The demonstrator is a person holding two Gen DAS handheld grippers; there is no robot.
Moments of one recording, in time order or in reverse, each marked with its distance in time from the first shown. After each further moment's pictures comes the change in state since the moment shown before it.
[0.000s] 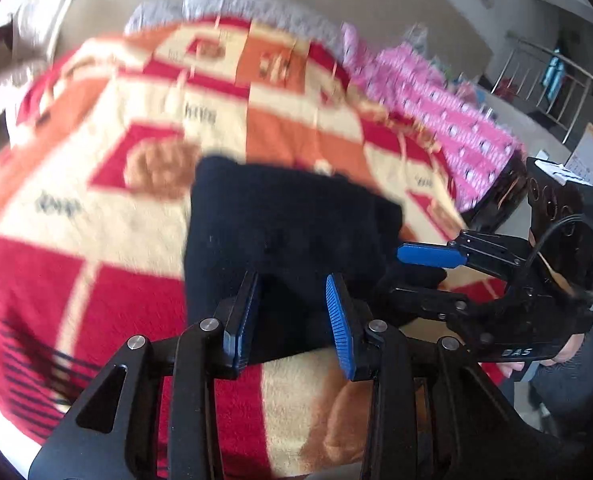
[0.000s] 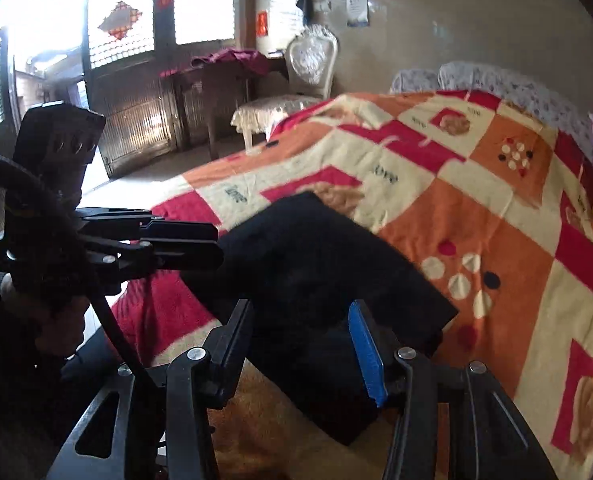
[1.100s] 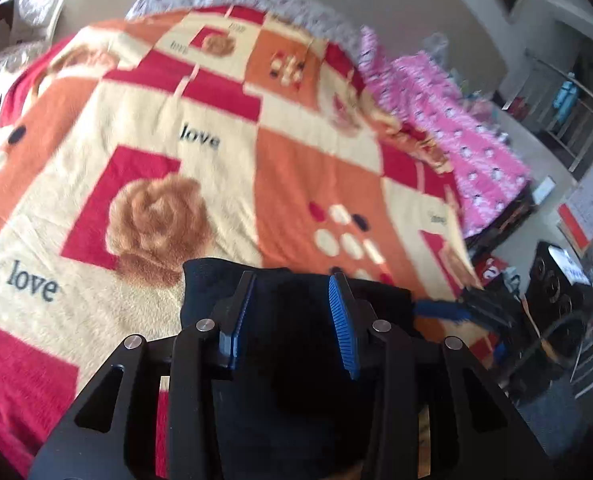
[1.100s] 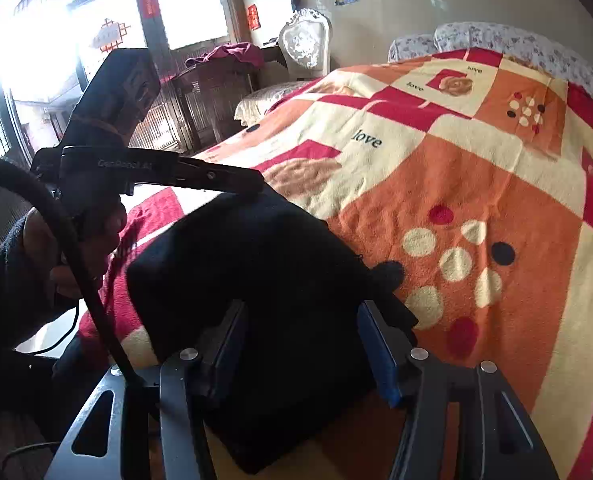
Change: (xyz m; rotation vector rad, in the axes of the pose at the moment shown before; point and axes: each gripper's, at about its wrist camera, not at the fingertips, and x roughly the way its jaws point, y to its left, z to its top) left arm 0.028 0.022 0.069 -0.031 -0.035 -0.043; right arm 0.014 -0.074 -0.014 0.050 -0.017 0.126
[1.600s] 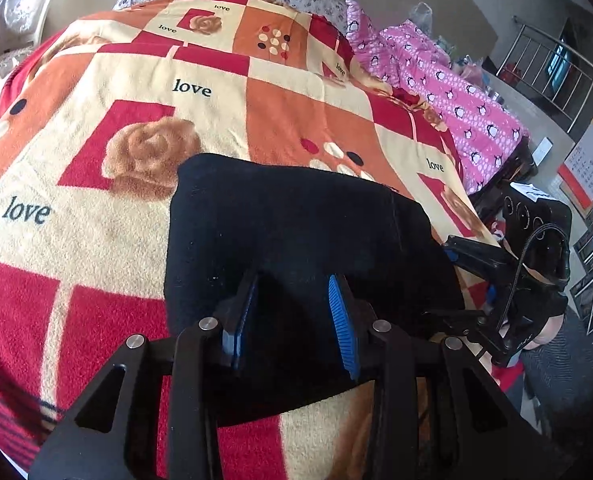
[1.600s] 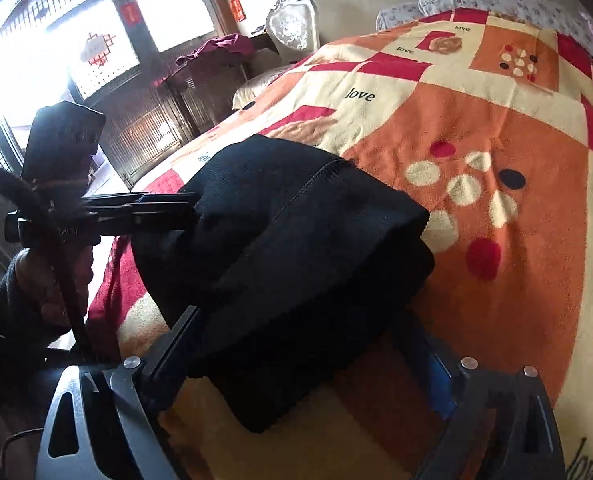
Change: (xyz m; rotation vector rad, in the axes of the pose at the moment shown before) left arm 0.012 -0.007 -0.057 0.053 0.080 0.033; right arm 0.019 -0.013 -0.040 0.116 0.063 0.067
